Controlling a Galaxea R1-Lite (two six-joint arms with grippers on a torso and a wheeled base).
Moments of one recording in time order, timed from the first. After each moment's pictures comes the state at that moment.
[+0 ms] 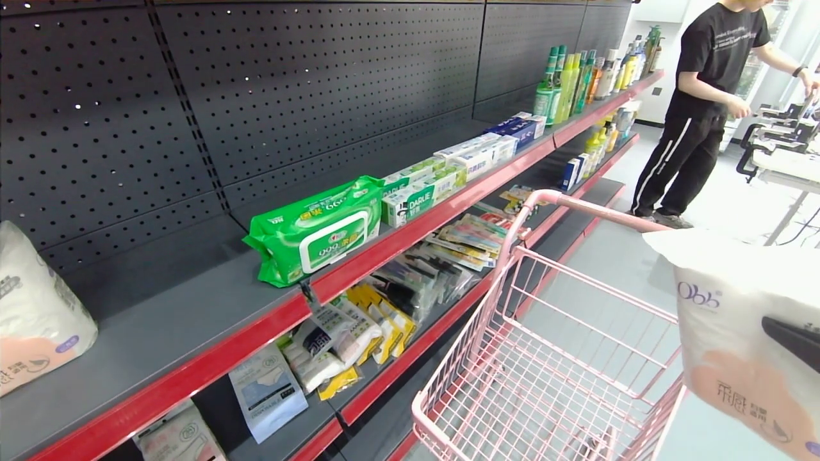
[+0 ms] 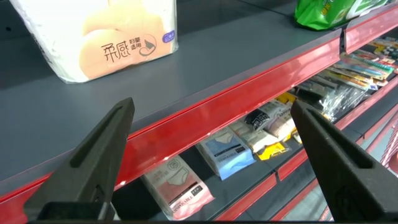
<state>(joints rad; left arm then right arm) 0.18 0.00 0.00 0.00 0.00 0.01 0.31 0.81 -0.55 0.01 -0.21 -0.17</state>
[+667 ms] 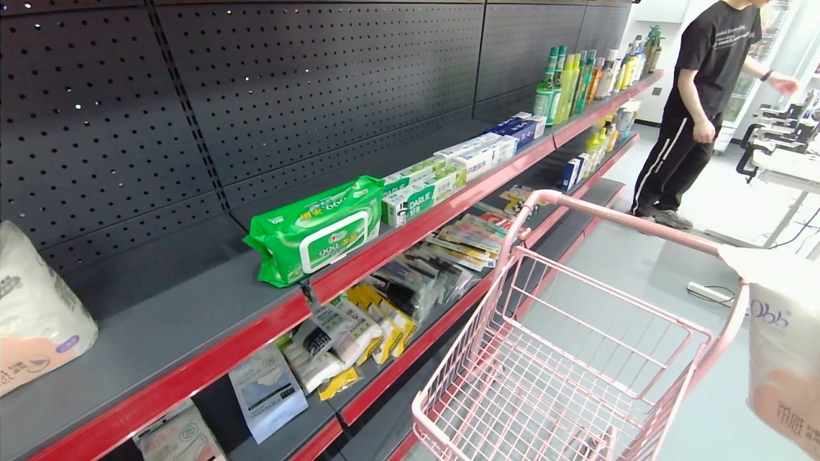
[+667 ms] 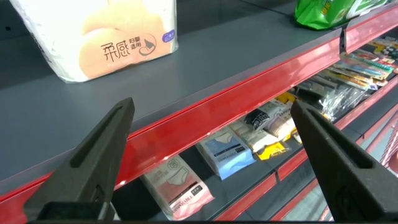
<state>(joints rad) 0.18 0.00 0.00 0.00 0.00 0.01 0.07 0.68 -0.46 0.01 -0.22 -0.19</state>
